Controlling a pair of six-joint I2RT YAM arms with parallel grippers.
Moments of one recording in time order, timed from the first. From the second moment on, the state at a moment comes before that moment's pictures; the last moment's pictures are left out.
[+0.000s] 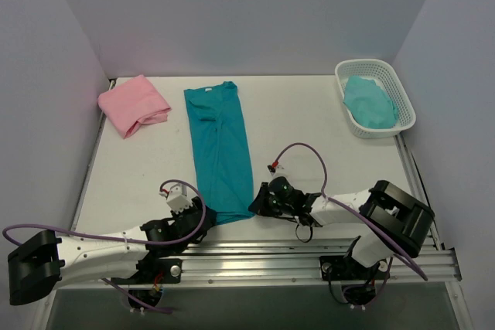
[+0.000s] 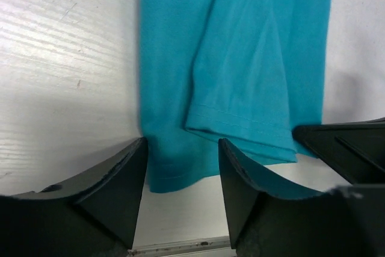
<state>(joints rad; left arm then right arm) -1.18 0.90 0.25 -0.23 -0.70 -1.41 0.92 1.50 0.43 0.37 -0.01 0.94</state>
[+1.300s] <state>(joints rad) -1.22 1.08 0.25 -0.04 -0.69 -1.41 0.92 1.38 0.39 0.24 0.13 0.95</state>
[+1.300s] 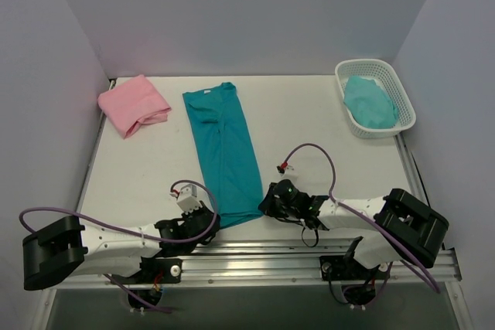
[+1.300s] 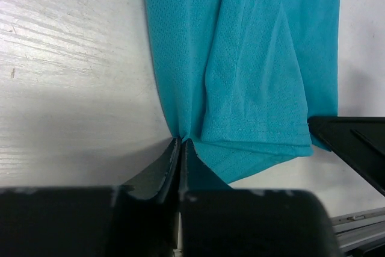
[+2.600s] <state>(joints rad) -1.26 0.73 0.46 -0.50 -0.69 -1.23 0.98 1.02 0.49 -0.17 0.24 0.97</state>
